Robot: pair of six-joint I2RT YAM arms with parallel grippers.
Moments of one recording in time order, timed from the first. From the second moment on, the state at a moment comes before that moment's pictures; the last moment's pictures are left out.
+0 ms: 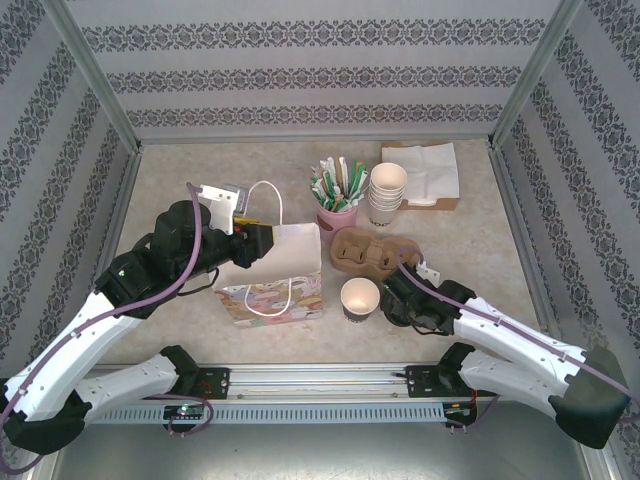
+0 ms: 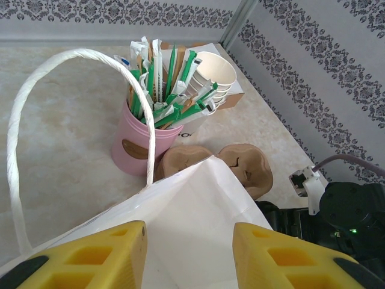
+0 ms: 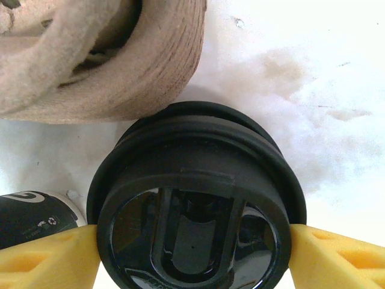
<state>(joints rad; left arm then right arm) -0.71 0.91 1.21 -0.74 0.01 -0.43 0.77 0.92 0.56 -0.90 0.25 1.10</state>
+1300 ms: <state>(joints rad) -0.71 0.89 1.20 -0.74 0.01 -0.43 0.72 1.00 1.05 -1.25 0.10 0.77</state>
